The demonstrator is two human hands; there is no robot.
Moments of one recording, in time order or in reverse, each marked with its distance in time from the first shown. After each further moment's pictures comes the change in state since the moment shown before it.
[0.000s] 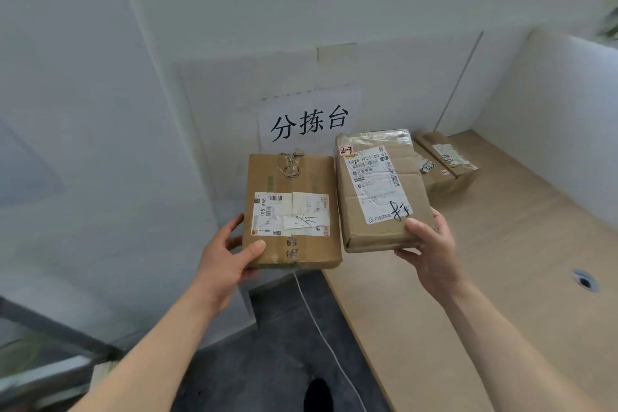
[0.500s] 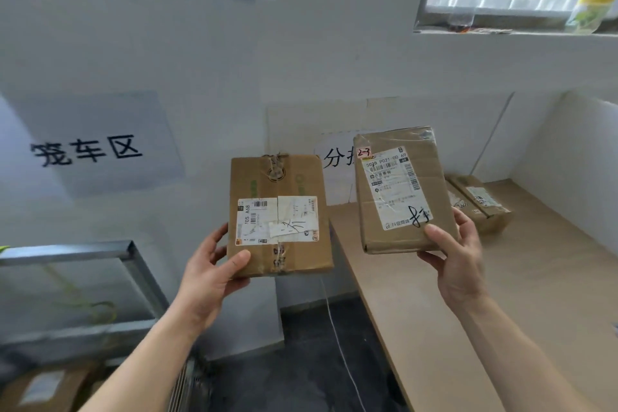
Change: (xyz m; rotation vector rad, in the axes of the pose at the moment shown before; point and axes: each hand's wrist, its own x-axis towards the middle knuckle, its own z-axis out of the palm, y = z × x) left_hand -0.145 0.039 -0.080 -0.147 0.147 0.187; right_hand -0.091 -0.052 0.042 0.038 -0.058 -0.261
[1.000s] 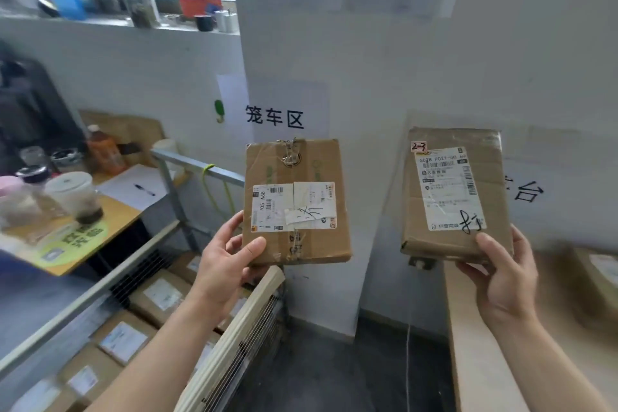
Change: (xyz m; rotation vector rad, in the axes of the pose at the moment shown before) left_hand -0.167 0.022 -0.047 -0.138 0.503 0.196; right_hand -0.022 0.003 0.067 0.155 -0.344 0.081
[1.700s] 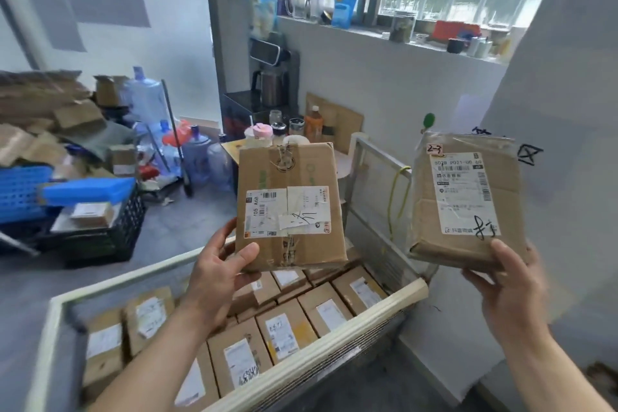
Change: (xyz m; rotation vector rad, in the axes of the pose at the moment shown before) left_hand -0.237 0.063 -0.270 -0.034 0.560 0.223; right_hand -0.190 0.049 0.235 0.055 -0.604 0.227
